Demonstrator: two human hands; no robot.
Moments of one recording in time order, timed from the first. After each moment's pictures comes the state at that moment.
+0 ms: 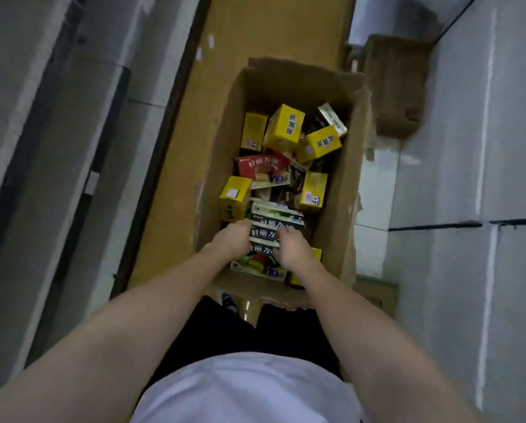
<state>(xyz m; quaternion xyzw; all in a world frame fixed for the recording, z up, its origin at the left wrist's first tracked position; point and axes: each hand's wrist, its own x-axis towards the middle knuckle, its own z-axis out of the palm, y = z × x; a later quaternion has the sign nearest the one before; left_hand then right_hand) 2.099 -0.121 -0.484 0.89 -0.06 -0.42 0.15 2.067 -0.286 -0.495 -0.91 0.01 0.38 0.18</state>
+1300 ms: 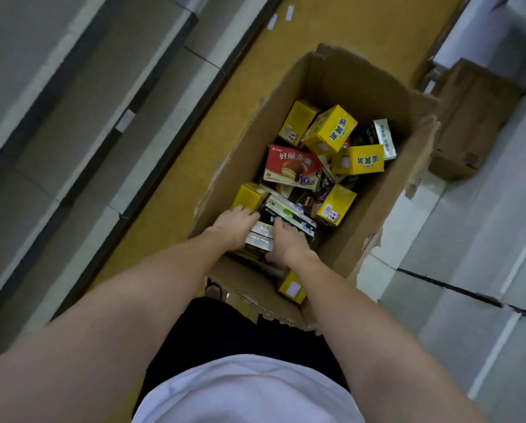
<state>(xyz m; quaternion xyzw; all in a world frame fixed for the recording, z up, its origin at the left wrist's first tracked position) 2.097 -0.120 -0.493 0.91 -0.10 -0.40 0.01 2.107 -0.277 -0.506 -0.86 -0.15 0.47 0.08</state>
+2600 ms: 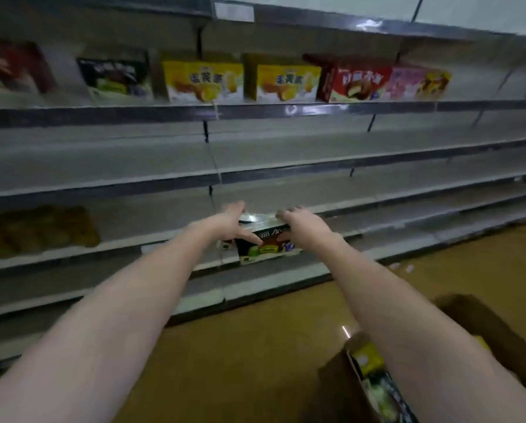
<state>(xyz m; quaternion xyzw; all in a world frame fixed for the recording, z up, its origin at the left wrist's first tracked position) 1.779 0.218 -0.181 0.88 0.38 -0.02 0.29 1.947 0.085 -0.164 -0.79 -0.62 0.06 0.02</state>
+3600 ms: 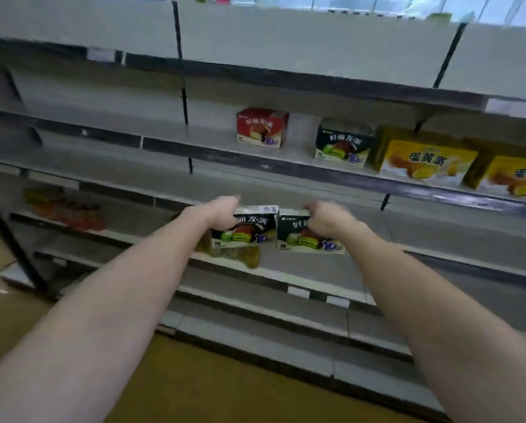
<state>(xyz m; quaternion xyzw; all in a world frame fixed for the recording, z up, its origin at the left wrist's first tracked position) 1.376 0.367 -0.078 0.78 0.61 0.04 0.12 1.635 0.346 -0.072 -0.68 -0.73 0.07 0.06</state>
